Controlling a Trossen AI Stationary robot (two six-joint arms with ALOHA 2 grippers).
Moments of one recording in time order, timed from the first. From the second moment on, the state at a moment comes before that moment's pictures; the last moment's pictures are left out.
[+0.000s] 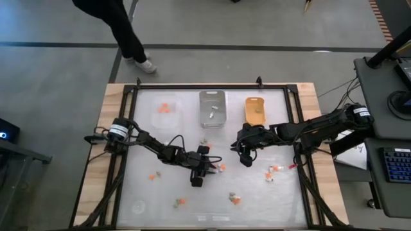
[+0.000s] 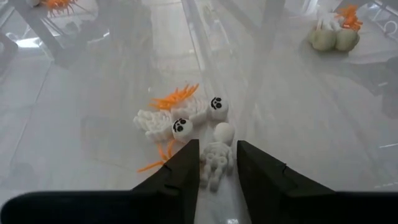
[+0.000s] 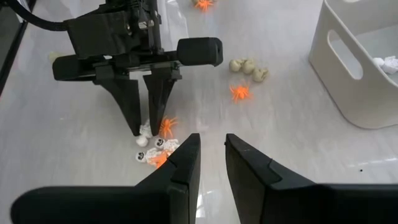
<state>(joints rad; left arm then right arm) -0.23 2.03 0.84 0.65 -0.03 -0.01 0.12 1.28 0.70 -0.09 0.06 0.31</state>
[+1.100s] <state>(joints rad) -0.23 1.88 0.83 0.57 -0.04 -0.01 0.12 1.28 0.70 -0.09 0.06 0.31</state>
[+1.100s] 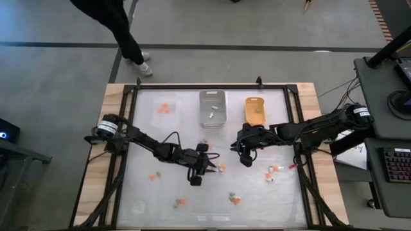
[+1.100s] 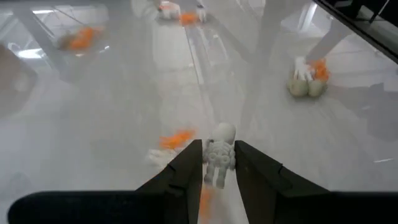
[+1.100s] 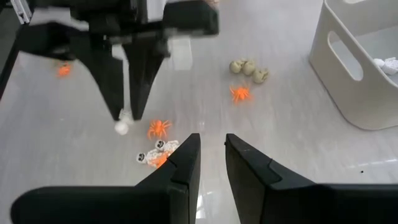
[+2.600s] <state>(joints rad) 0.47 1.78 1.12 0.01 0.01 0.00 0.05 1.25 0.70 0.09 0.60 0.09</state>
